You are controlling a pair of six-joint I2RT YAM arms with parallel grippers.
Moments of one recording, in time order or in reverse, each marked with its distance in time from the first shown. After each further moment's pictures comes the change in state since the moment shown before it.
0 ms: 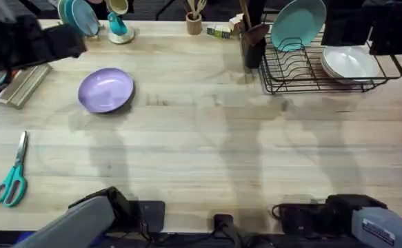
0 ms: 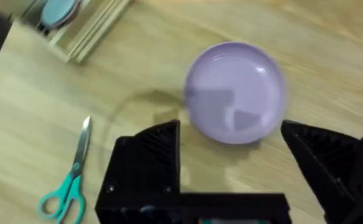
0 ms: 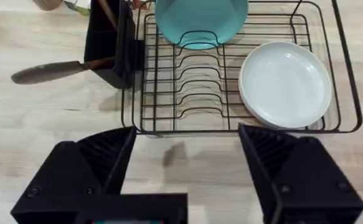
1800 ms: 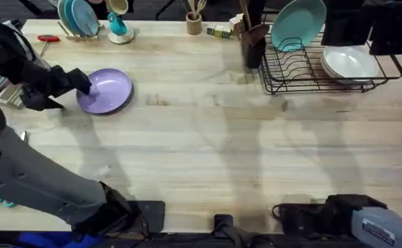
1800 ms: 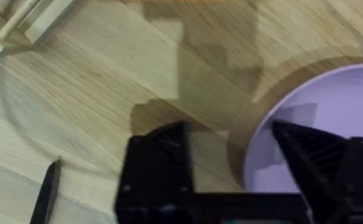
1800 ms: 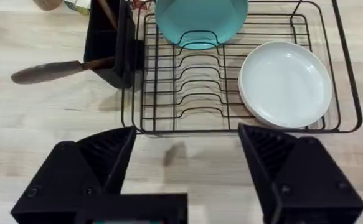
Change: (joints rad) left arm 0.206 0.659 0.009 0.266 0.083 -0.003; right arm 0.000 0.000 0.000 0.000 0.000 0.000
